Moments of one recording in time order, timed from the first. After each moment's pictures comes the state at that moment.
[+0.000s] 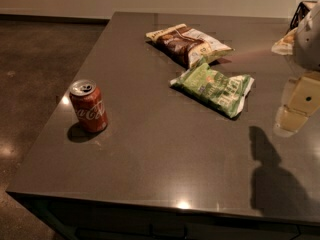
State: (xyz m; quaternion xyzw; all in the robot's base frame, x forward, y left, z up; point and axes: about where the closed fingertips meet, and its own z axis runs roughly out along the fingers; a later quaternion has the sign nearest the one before) arm 0.438 -0.217 0.976 -0.60 0.78 -0.03 0.16
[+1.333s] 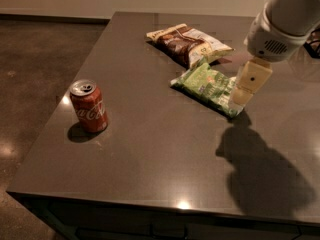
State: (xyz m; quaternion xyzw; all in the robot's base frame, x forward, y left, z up) arm 0.525 -0.191 0.948 -0.55 0.81 -0.04 0.18
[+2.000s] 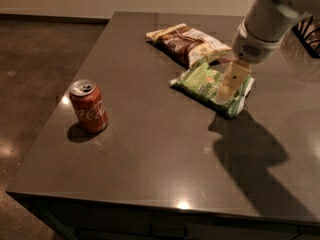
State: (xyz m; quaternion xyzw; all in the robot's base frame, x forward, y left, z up) arm 0.579 -0.191 0.910 -0.51 0.84 -0.04 0.17
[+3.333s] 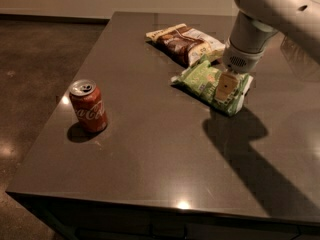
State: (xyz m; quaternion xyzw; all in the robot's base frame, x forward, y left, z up) arm 0.598 -0.190 0.859 -0.51 0.85 -0.04 0.11
